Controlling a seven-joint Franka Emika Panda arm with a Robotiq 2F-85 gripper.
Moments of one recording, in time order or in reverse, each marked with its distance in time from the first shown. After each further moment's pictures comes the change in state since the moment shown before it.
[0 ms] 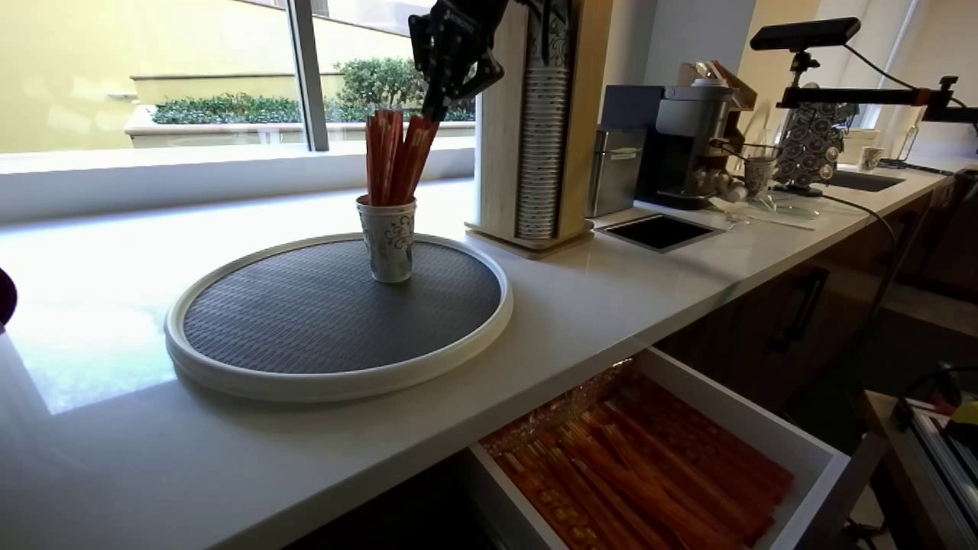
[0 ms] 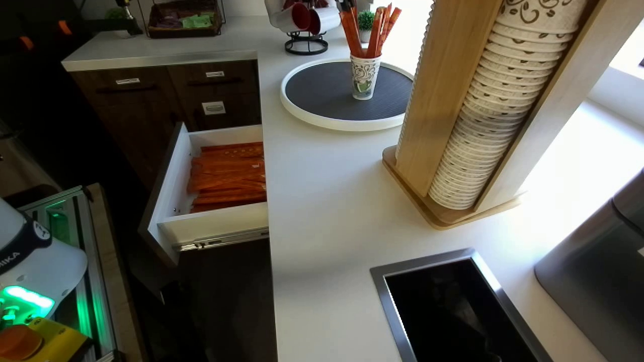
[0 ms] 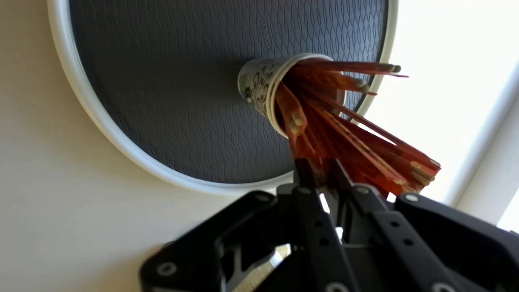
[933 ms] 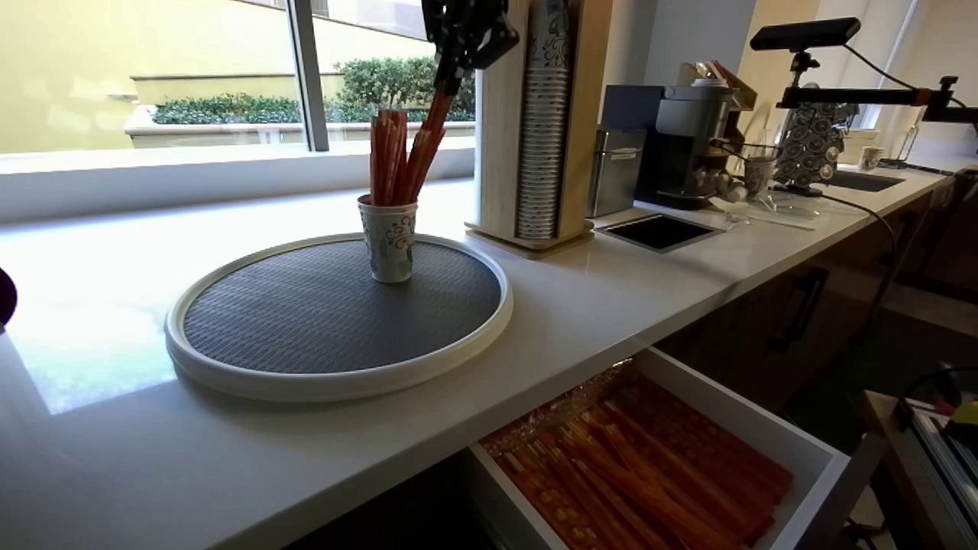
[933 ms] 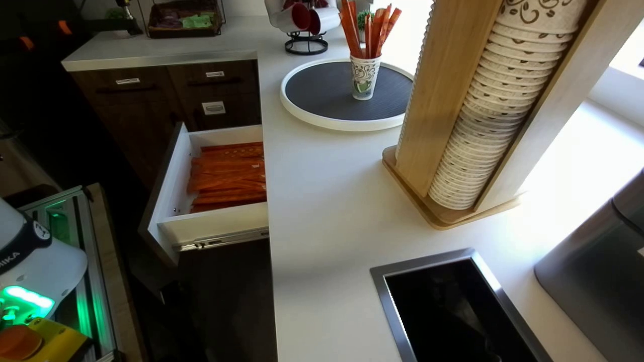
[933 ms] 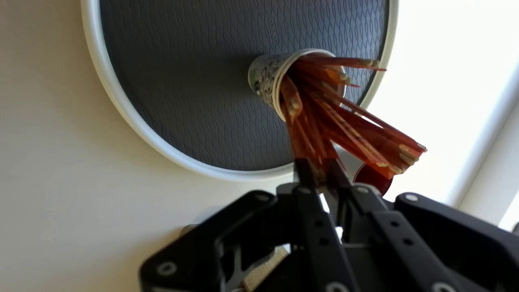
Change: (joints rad) arm 0.001 -0.052 0.003 0.026 0.000 -0.112 0.027
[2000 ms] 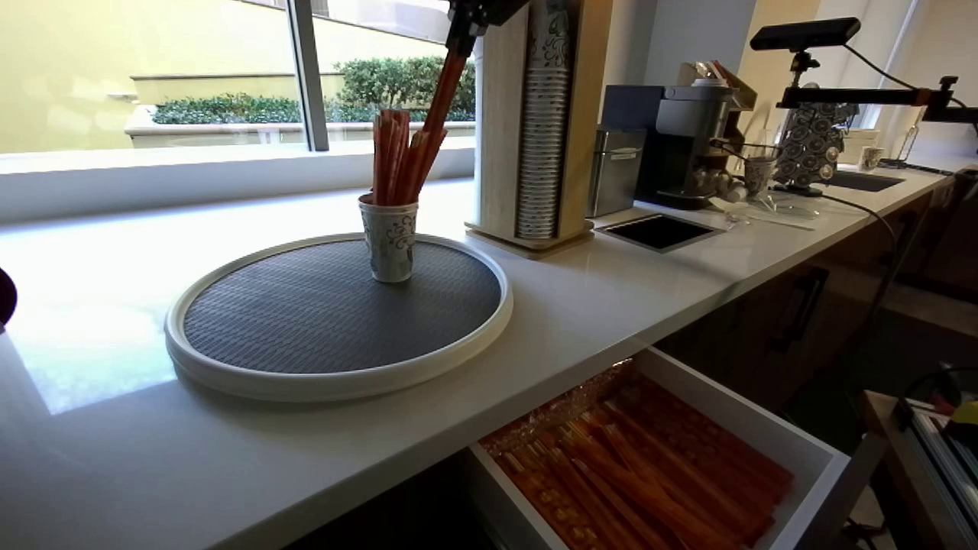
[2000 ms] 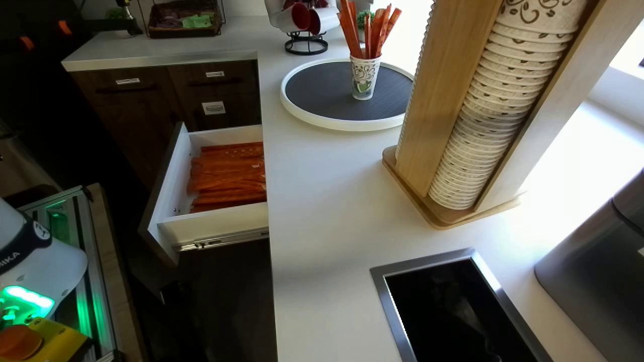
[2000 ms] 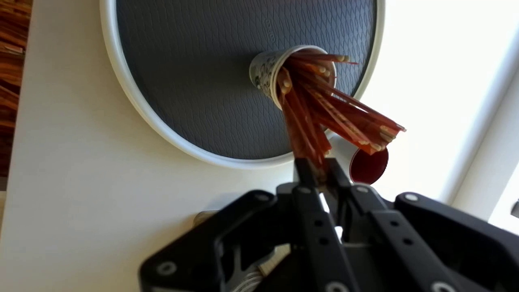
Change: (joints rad) arm -0.002 -0.063 0.008 0.027 0.000 -0.093 0.048
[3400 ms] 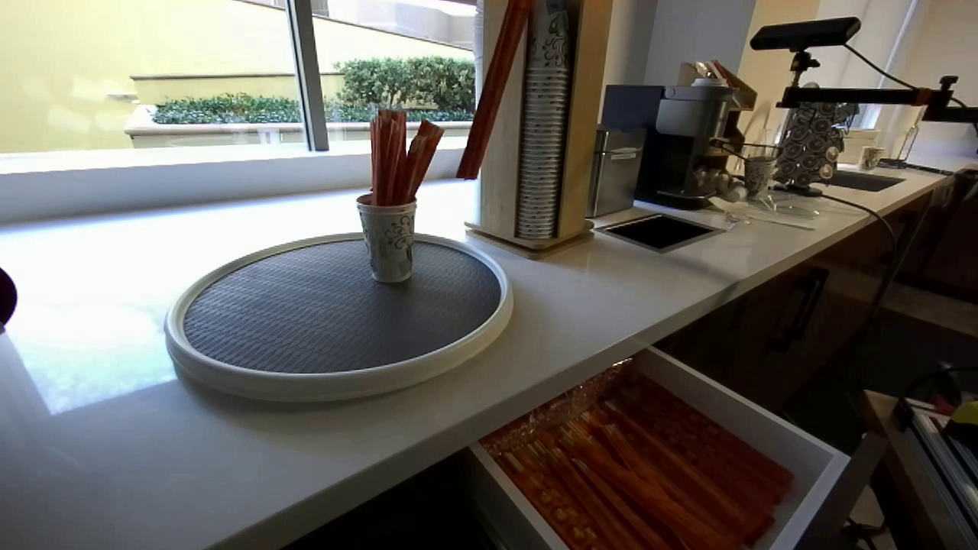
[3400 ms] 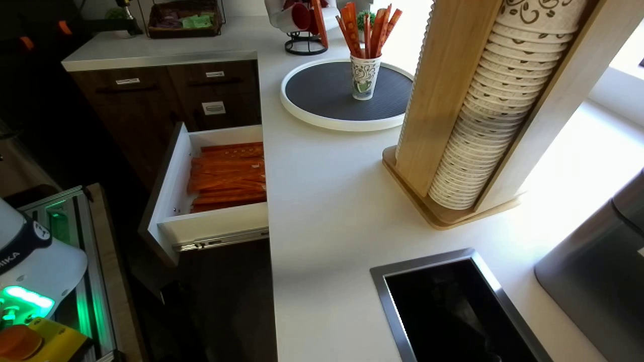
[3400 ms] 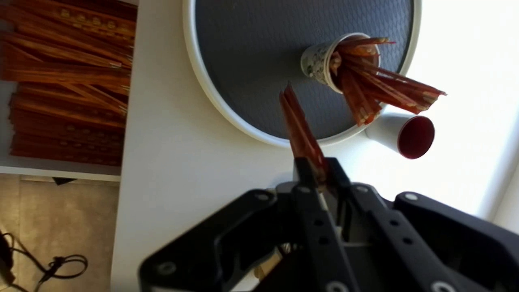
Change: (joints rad) arm -0.012 -0.155 0.017 0.006 0.041 -0.277 0.087
